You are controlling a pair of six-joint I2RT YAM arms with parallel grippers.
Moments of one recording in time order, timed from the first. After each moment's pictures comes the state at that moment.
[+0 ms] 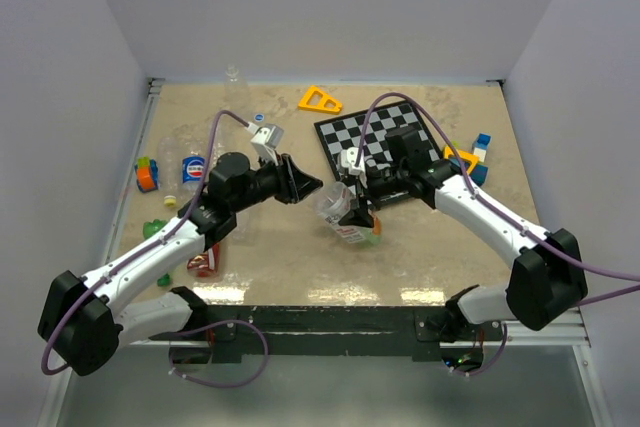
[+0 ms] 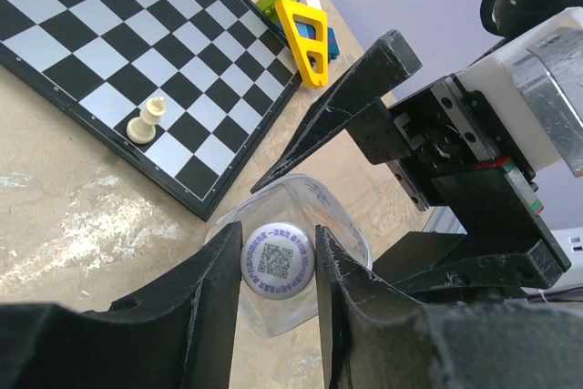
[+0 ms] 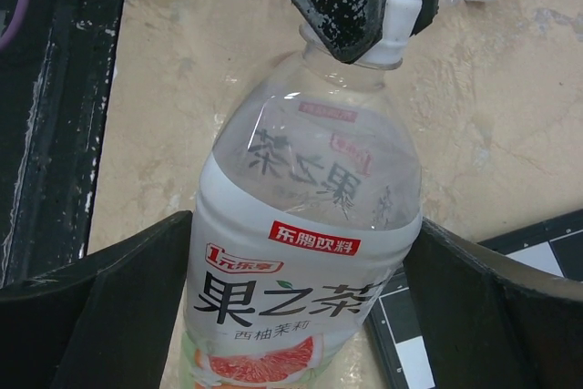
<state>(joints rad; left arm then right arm) -0.62 1.10 0.73 0.16 0.31 -0.59 0.52 1.37 1.03 -0.46 -0.89 -0.68</state>
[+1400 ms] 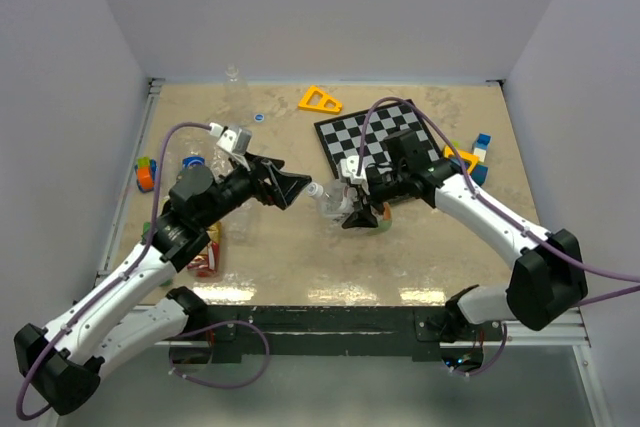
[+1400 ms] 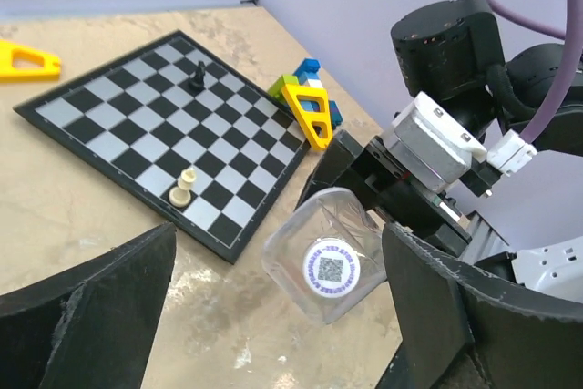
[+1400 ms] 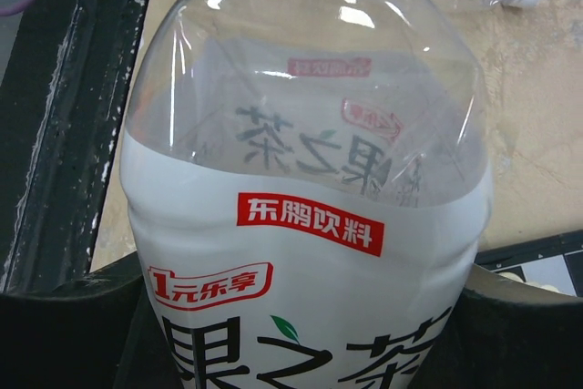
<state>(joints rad) -0.62 0.84 0.74 0.08 0.20 -0.47 0.52 1.38 1.05 -0.56 -0.91 -0.80</state>
